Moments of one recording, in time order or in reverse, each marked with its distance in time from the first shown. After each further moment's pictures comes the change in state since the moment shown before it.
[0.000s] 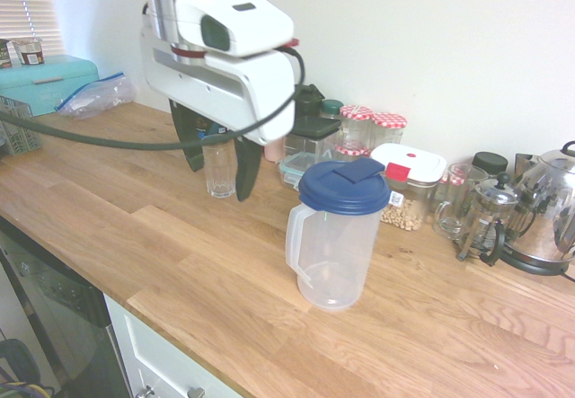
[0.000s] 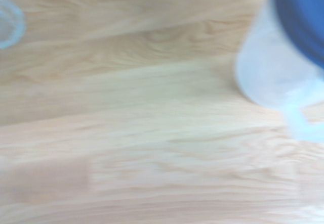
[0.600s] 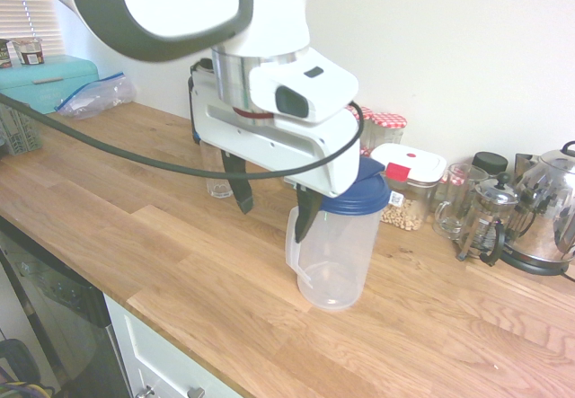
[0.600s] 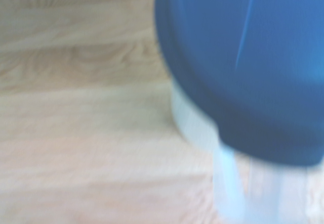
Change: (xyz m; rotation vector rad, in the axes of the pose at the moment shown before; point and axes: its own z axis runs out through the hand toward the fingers) arm 0.057 0.011 0.063 0.004 0.082 -0.070
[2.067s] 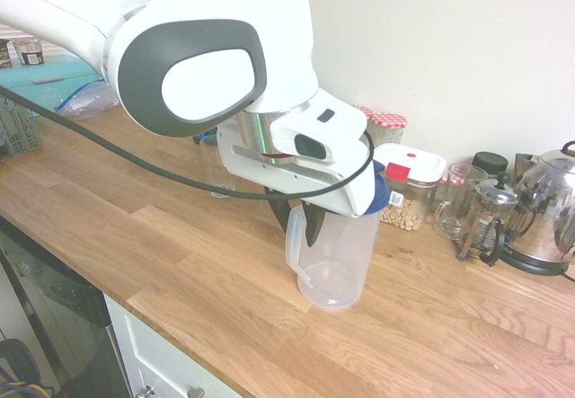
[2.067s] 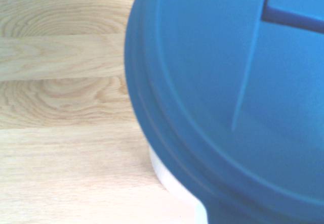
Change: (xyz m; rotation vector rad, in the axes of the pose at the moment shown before) arm 0.005 -0.004 0.029 0.026 0.106 -0.024
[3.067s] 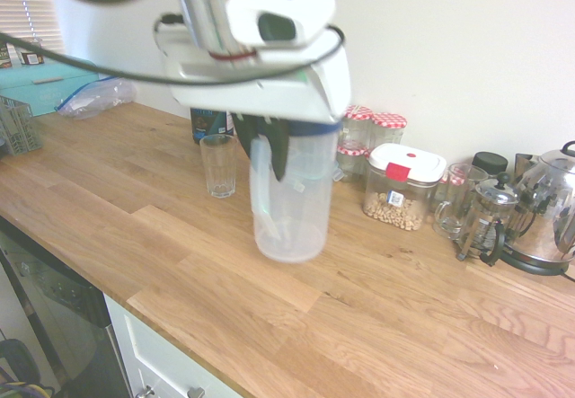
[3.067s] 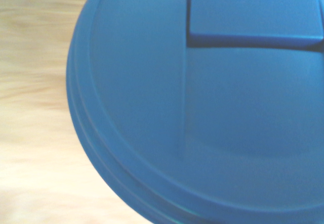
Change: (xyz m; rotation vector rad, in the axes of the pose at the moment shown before) arm -0.034 -0.036 -0.125 0.035 0.002 -0.264
